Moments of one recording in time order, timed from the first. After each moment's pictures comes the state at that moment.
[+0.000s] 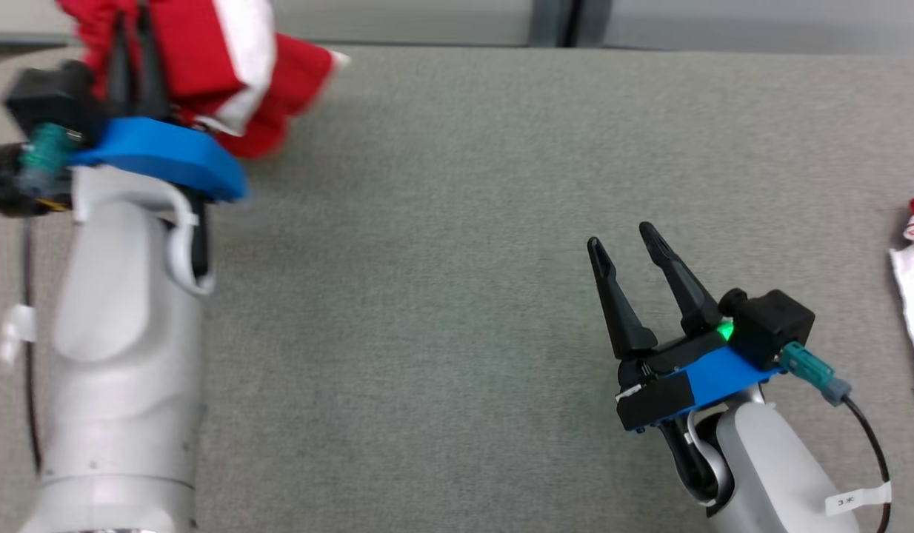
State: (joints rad) left arm -0.88 0.11 0.04 0.76 -0.11 -0.07 -0.26; right arm -0.38 -0.09 0.27 0.29 0.32 0.13 -0.26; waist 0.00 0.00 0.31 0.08
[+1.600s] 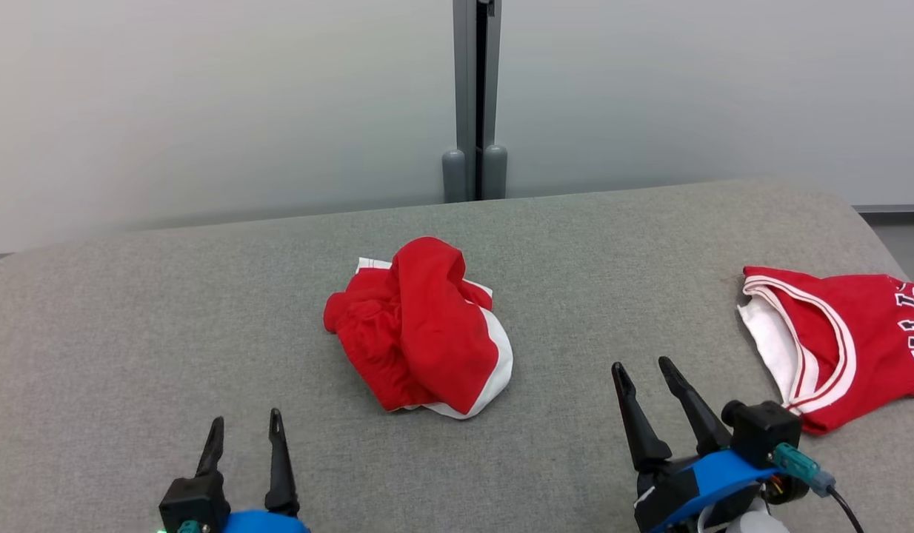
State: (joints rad) left arm 0.00 0.06 -0.12 0.37 -0.20 0.08 -0.26; right arm -0.17 -0.05 0.20 0.42 0.31 0.13 -0.26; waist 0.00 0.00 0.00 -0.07
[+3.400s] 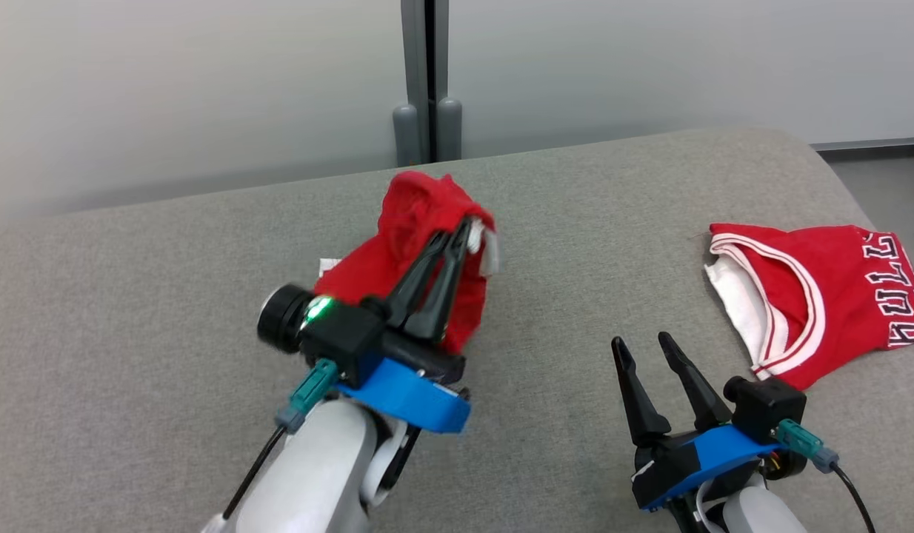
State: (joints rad) left arm -0.36 0.05 -0.47 0.24 -0.26 -0.12 -0.26; right arm -0.22 -0.05 0.19 0.43 0.34 0.13 -0.26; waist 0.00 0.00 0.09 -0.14
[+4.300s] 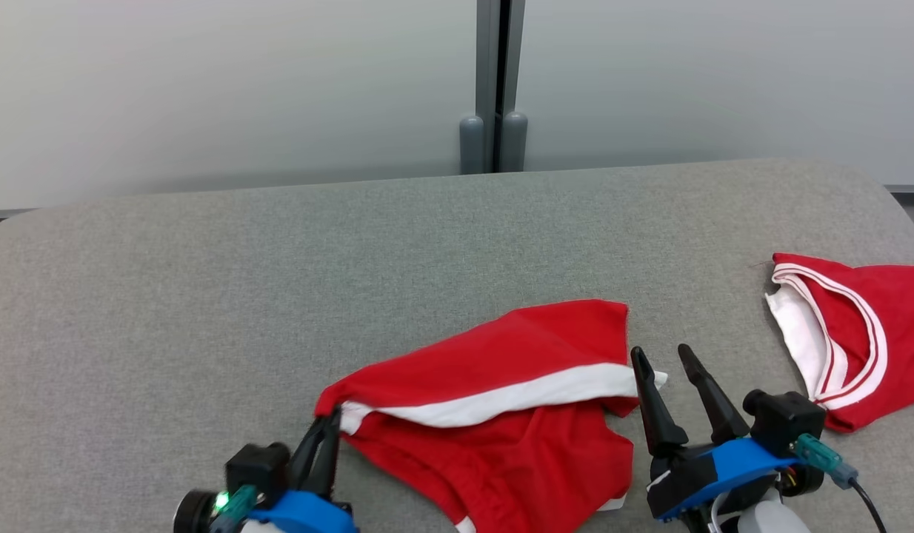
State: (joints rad) left arm -0.14 0.12 -0.37 0.52 -0.31 -0.07 -0.26; right arm -0.18 -0.05 0.15 0.41 0.34 0.13 -0.26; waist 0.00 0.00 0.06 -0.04
